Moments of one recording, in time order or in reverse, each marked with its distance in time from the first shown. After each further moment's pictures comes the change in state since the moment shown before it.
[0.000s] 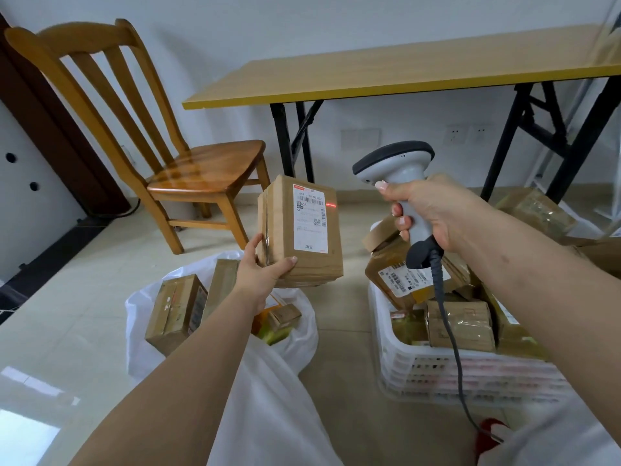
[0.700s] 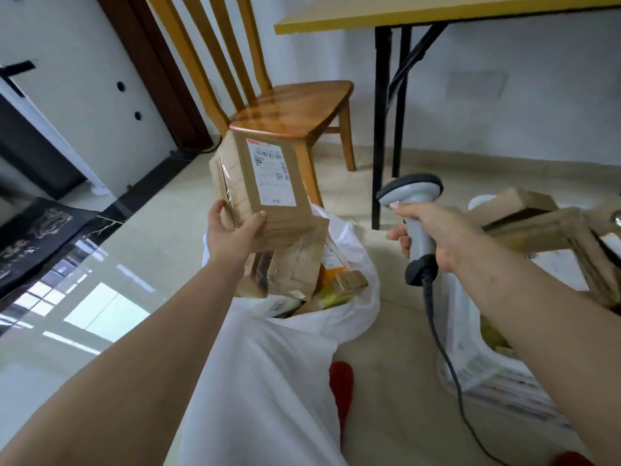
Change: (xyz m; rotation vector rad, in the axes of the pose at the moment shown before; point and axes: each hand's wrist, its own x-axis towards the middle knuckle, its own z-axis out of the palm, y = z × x) left_hand -0.005 0.000 -0.134 0.097 0.585 -0.015; right_hand 0.091 0.083 0.110 -0.006 -0.156 0.319
